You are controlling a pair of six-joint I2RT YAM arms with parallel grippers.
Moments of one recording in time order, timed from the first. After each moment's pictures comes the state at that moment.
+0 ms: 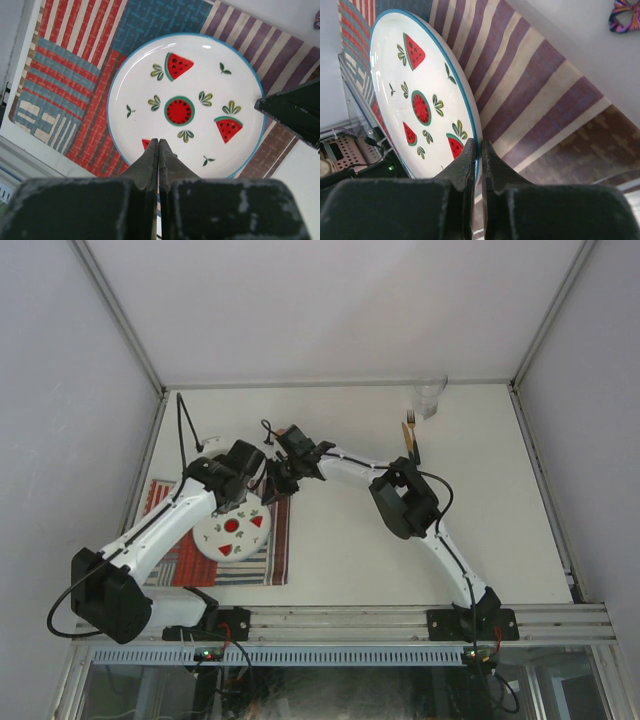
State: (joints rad) left arm -0.50 1.30 1.08 -1.06 -0.66 -0.83; right arm 0.80 2.46 1.97 -0.42 -0.57 0.59
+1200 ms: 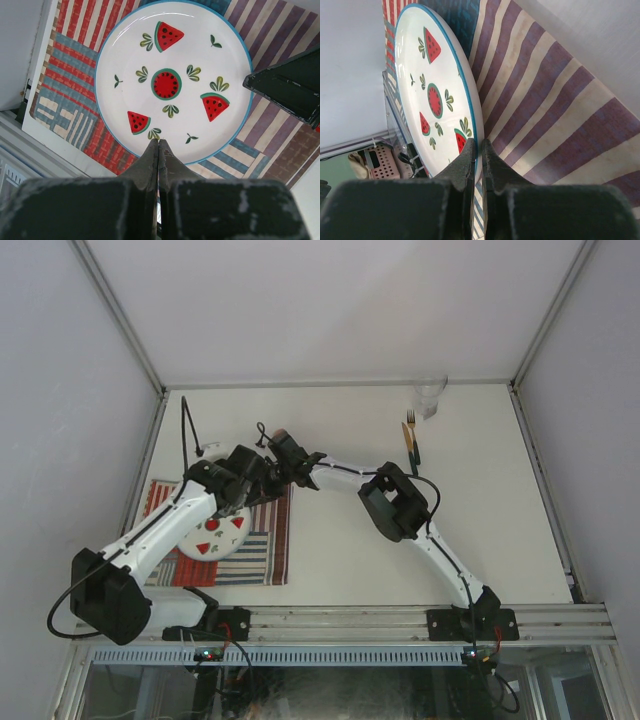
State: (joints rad) left arm -0.50 1.27 1.04 -1.11 -0.69 -0.81; right arm 0.84 2.54 1.99 -0.16 -0.62 0.81
